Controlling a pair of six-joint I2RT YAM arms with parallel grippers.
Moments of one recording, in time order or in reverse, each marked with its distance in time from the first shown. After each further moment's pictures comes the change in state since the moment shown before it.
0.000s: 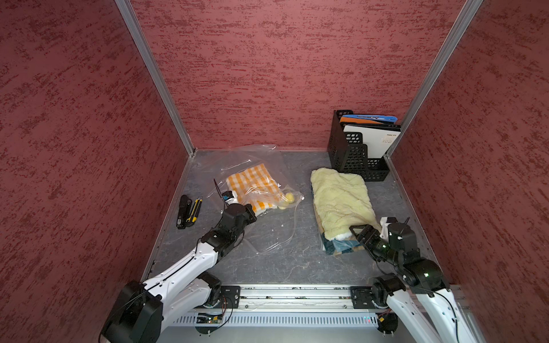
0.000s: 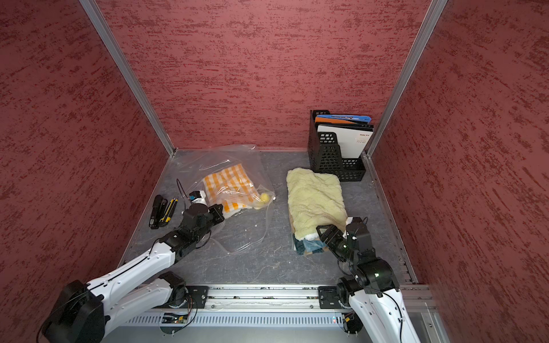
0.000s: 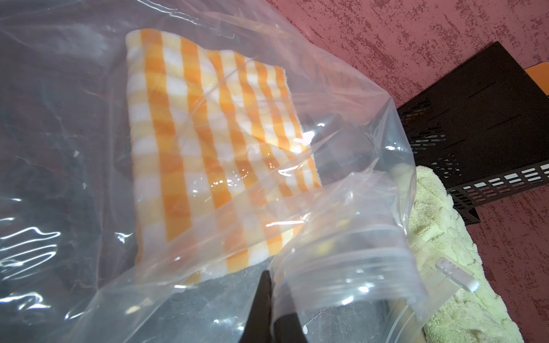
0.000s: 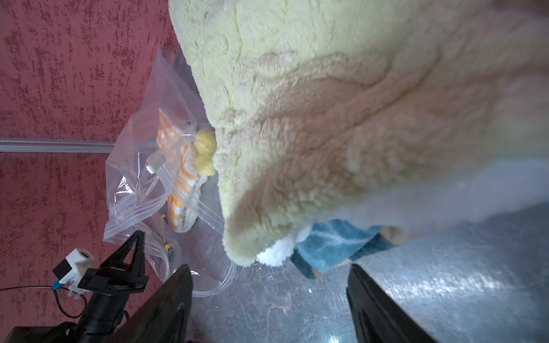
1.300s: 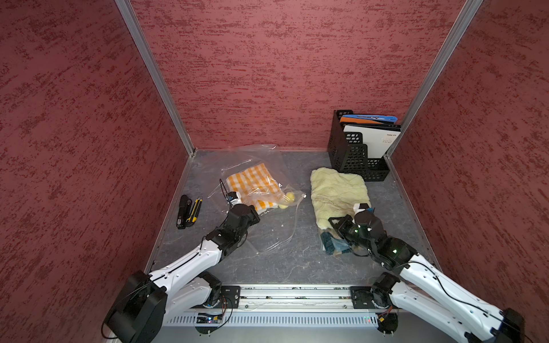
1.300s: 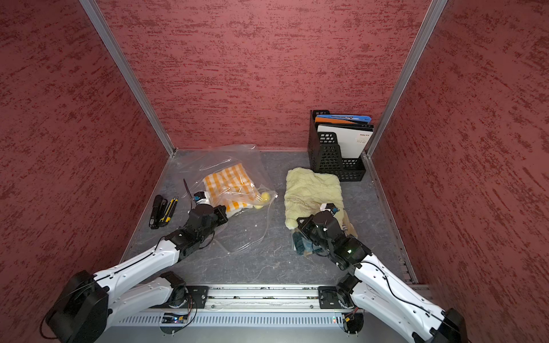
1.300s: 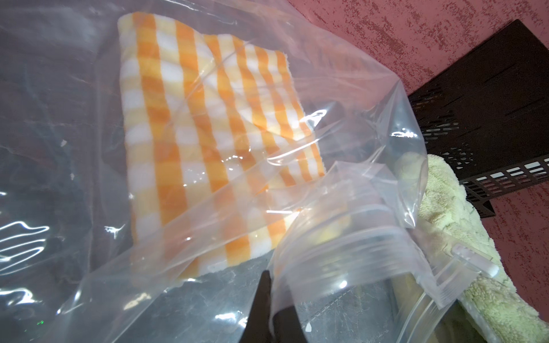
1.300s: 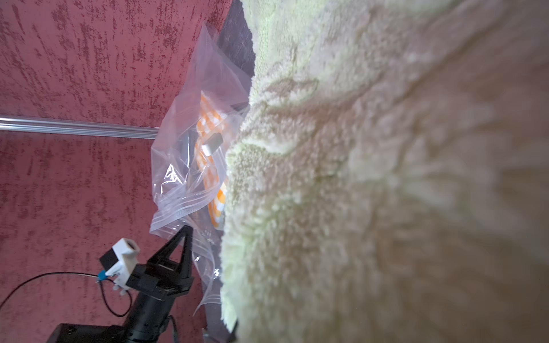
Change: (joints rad) left arm -0.042 0.070 0.010 0.023 -0.039 -0.006; right arm 0.347 0.354 -0.004 0.507 0.222 0.279
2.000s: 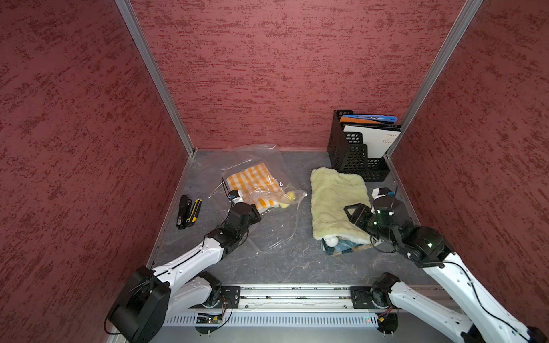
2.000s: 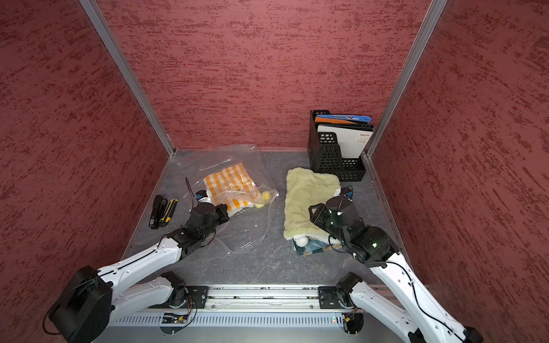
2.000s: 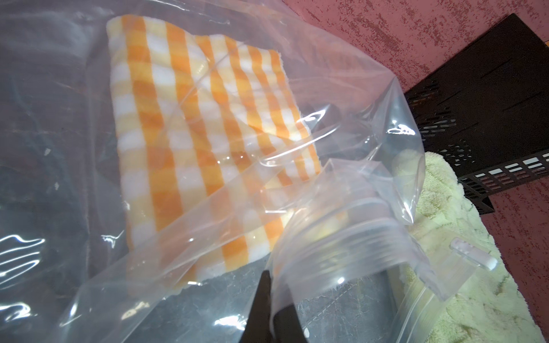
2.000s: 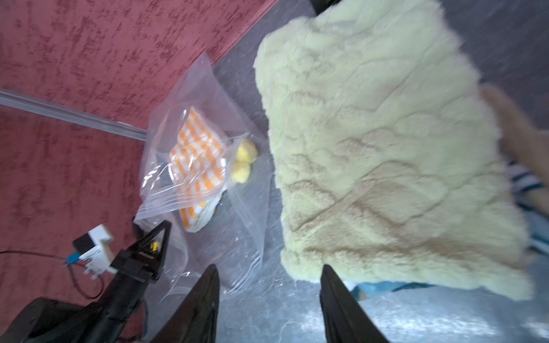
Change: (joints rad) left arm 0.002 0.030 0.011 0.038 0.015 0.017; right arm -0.116 0.047 0.483 -0.579 0.163 -0.377
